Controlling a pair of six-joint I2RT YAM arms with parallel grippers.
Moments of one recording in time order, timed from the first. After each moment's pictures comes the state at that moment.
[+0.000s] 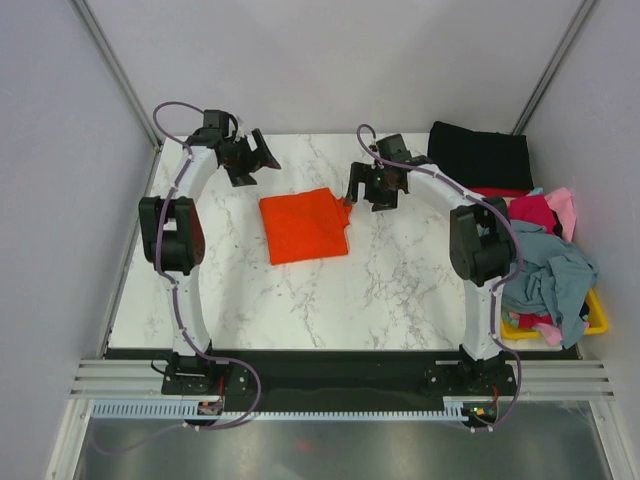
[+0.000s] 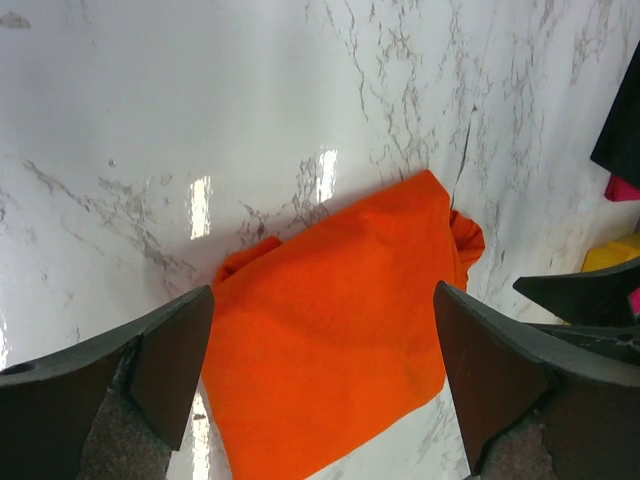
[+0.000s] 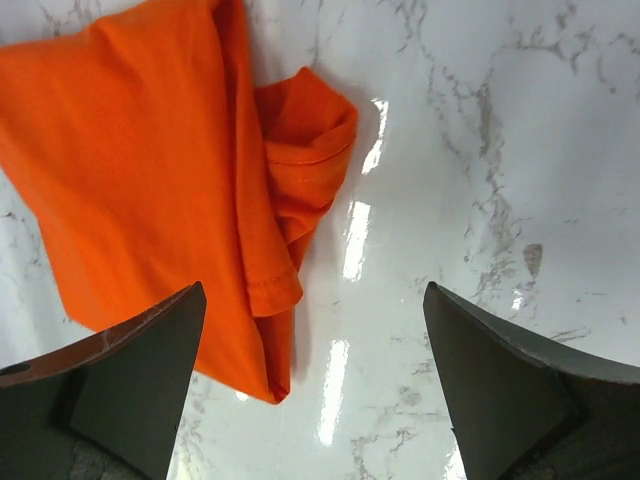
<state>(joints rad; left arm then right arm) -0.05 2.19 1.94 -0.65 0.42 -0.47 0.35 2.13 1.71 -0.56 -0.27 0.43</state>
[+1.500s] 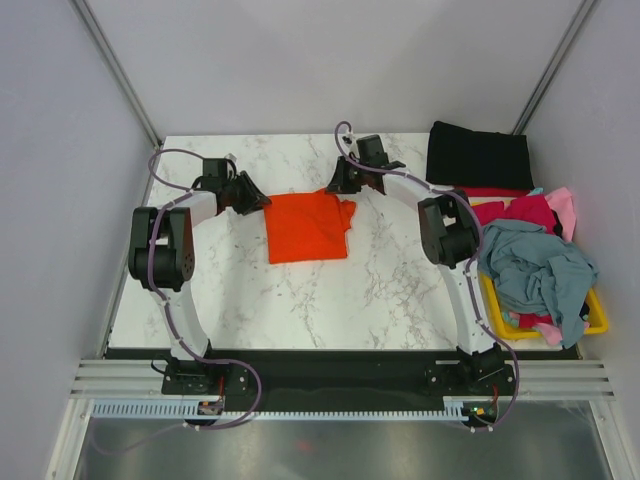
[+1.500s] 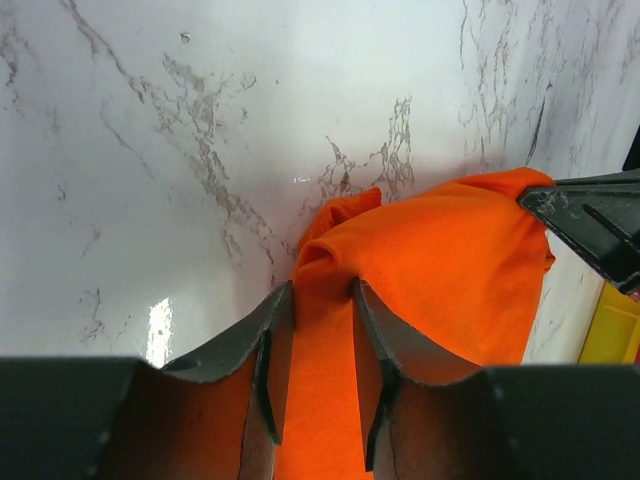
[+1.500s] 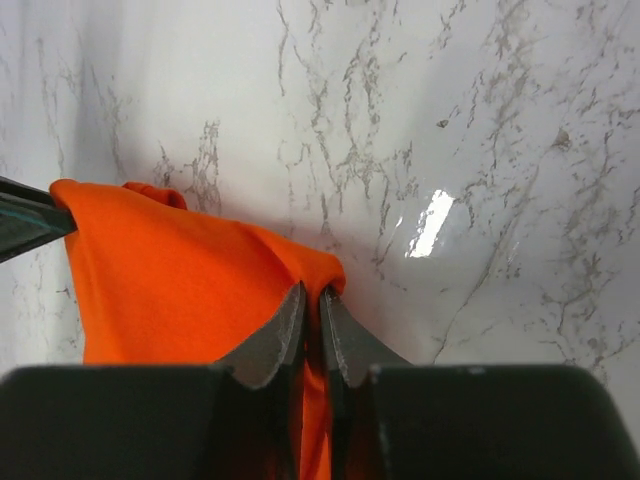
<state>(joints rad) -0.04 1.99 1.26 -0.07 0.40 -0.60 0.39 2.46 1.95 -0.20 -0.46 0.43</state>
